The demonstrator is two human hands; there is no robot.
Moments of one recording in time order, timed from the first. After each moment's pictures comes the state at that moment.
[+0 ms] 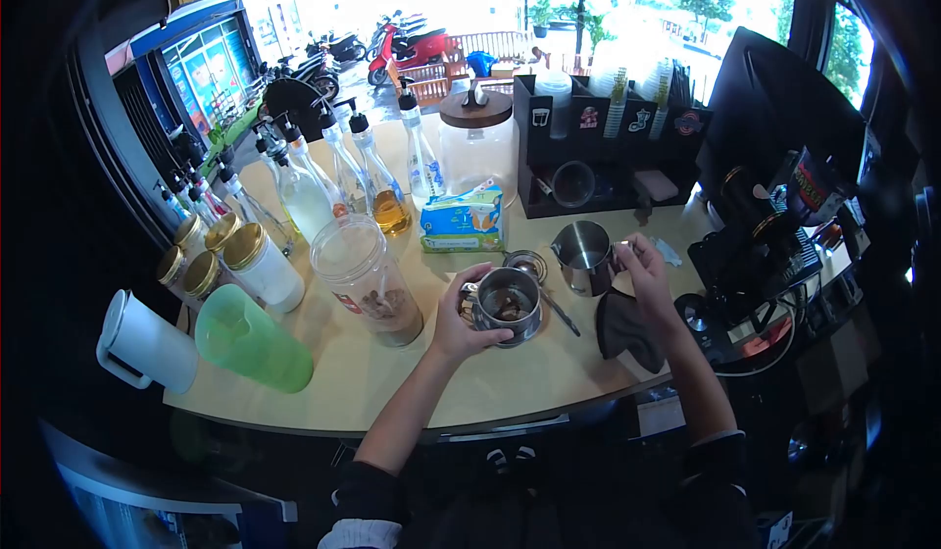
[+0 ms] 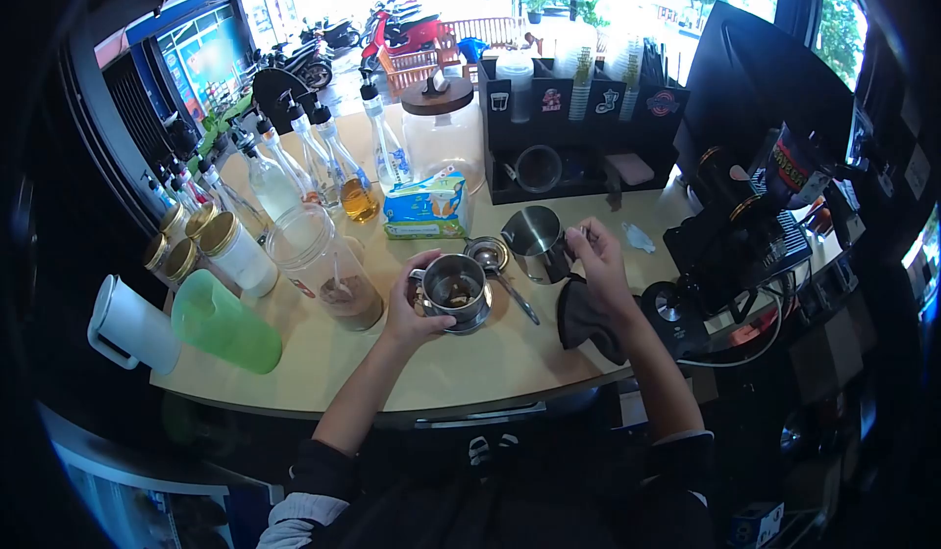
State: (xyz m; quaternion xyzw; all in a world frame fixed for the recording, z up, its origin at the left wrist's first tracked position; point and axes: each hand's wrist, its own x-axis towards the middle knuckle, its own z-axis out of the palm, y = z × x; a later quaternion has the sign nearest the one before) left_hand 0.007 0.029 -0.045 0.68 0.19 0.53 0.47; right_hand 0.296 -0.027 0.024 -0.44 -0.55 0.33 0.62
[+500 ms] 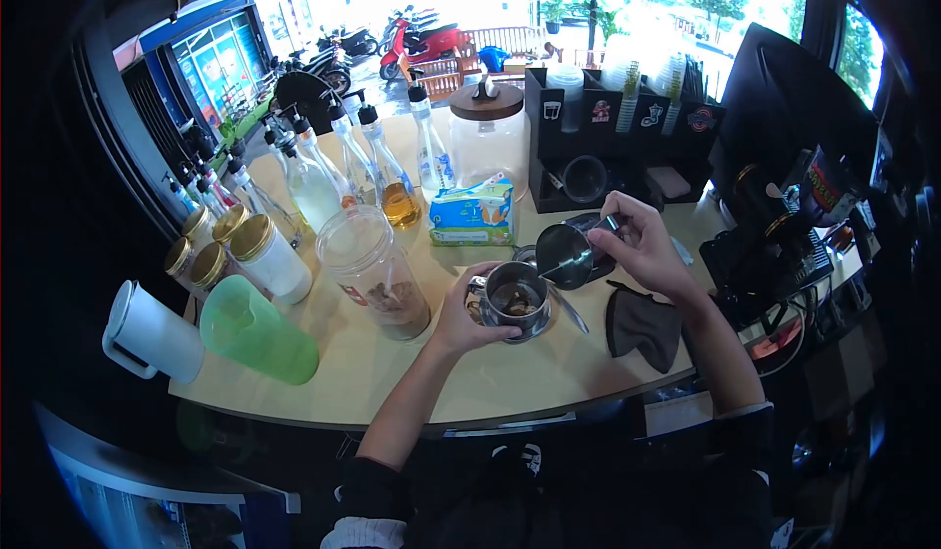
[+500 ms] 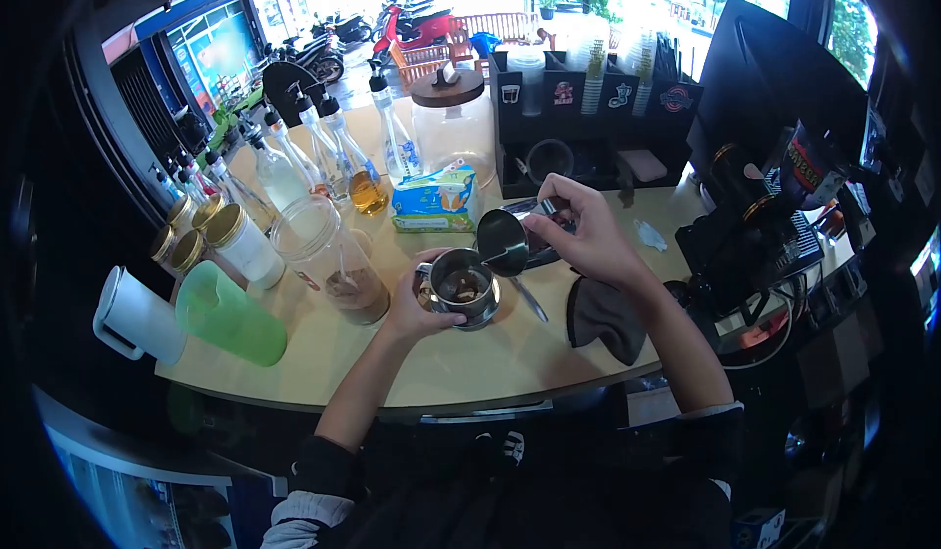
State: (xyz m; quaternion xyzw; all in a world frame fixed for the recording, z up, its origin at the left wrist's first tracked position) left_hand 0.002 0.030 -0.037 0.70 0.22 0.50 0.46; right_hand 0.257 -0.031 0.114 -0.40 -0.70 0.33 0.48
